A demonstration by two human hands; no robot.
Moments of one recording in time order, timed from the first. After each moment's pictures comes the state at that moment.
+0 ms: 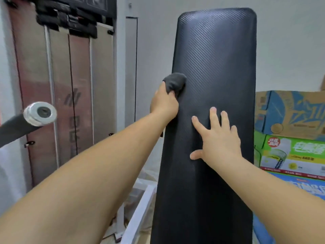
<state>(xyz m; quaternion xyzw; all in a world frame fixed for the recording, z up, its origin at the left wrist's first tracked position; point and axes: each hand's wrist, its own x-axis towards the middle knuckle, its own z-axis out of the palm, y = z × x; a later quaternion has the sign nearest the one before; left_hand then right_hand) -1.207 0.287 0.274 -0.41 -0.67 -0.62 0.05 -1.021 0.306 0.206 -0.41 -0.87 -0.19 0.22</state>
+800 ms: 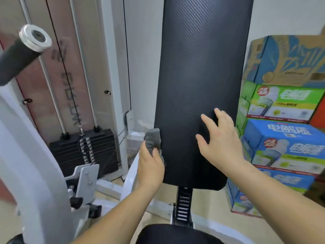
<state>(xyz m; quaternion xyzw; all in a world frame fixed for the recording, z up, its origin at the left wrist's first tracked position) -1.119 0.172 -0.043 -0.28 -0.77 -0.58 -0.02 -0.946 0.265 0.064 -0.37 -0.86 -0.05 0.36</state>
